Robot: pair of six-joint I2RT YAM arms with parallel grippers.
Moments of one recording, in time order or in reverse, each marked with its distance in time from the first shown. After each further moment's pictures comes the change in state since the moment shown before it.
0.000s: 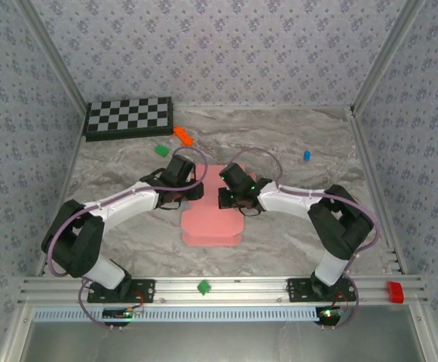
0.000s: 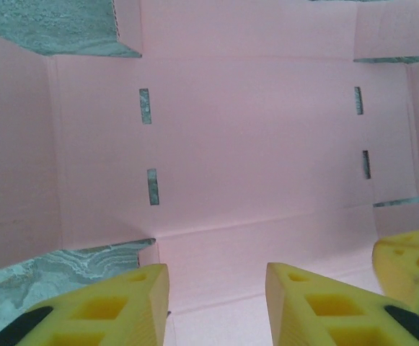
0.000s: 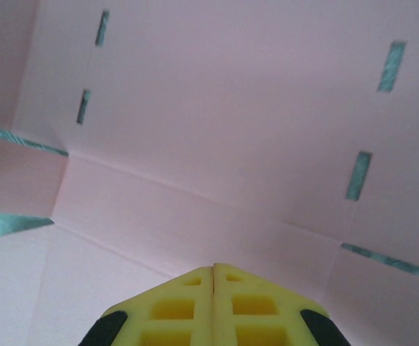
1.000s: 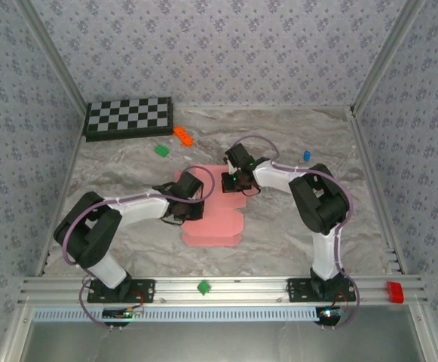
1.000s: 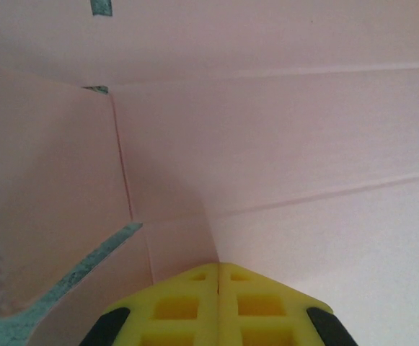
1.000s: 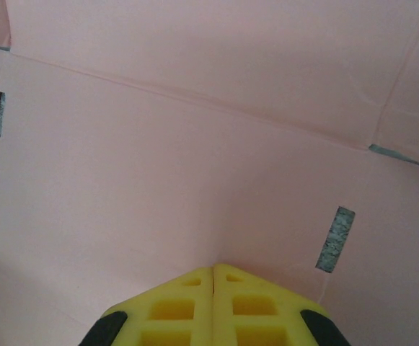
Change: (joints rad) left arm -0.068 0.109 -0.095 0.005 0.079 -0.075; right arm -0.163 0.264 0.238 -0.084 -0.151 -0.172
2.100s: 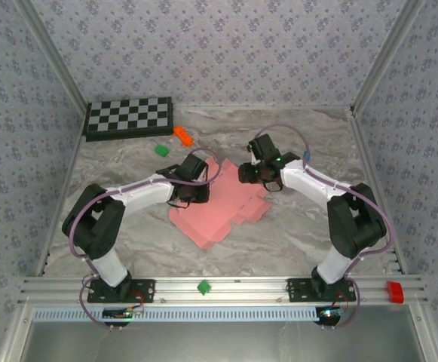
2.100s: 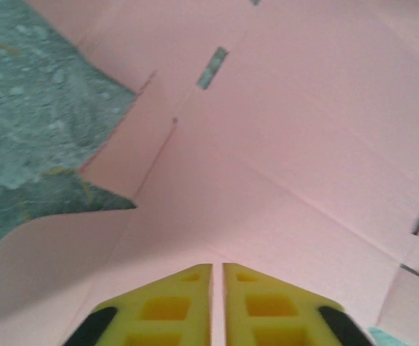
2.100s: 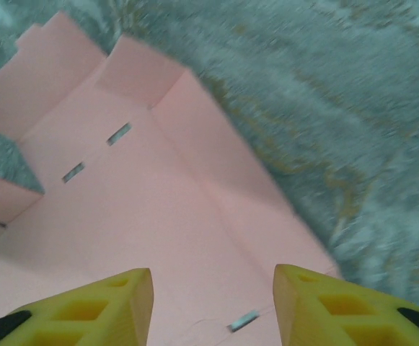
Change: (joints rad) left arm 0.040 0.075 0.217 -0.066 0.018 0.108; right arm -0.121 -0.306 -0.082 -0.154 0.119 -0.076
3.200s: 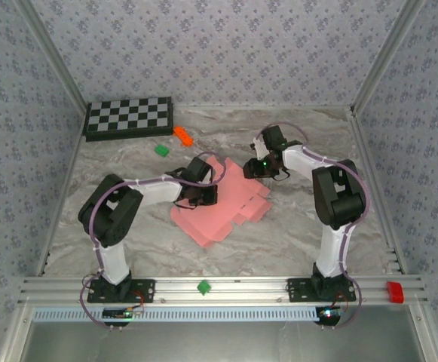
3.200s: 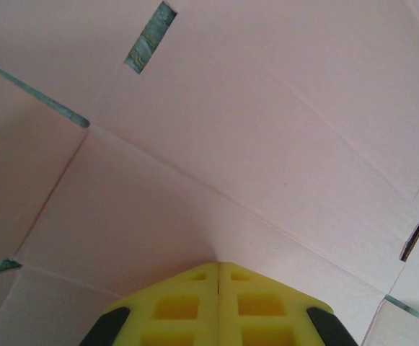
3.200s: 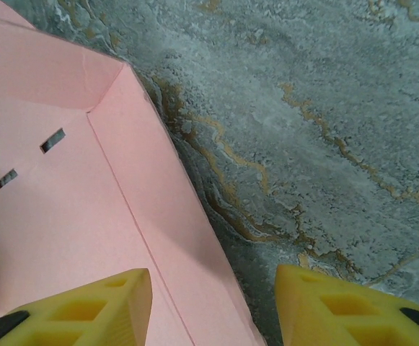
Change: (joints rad) left arm 0.000 0.145 -0.009 0.167 0.142 -0.061; right arm -0.164 0.278 0.153 -0.035 -0.284 -0.230
